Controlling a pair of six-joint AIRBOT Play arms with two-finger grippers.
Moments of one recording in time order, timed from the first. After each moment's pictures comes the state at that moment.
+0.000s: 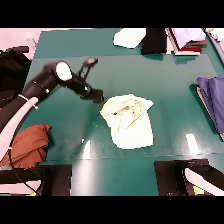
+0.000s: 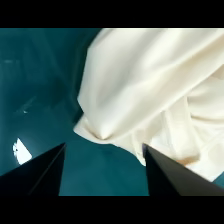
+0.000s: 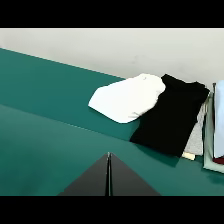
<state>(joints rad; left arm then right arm) -0.48 -1.46 1.34 1.15 -1.11 -1.52 0.01 -1.05 1.96 -1.31 1.22 1.41</state>
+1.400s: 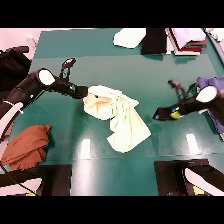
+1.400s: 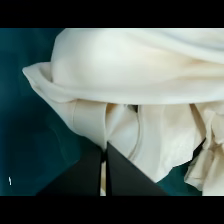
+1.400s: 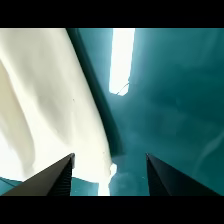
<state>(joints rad) -0.30 -1.37 1.18 1.15 -0.91 -1.52 0.03 -1.06 0.71 -1.06 1.20 1.40</state>
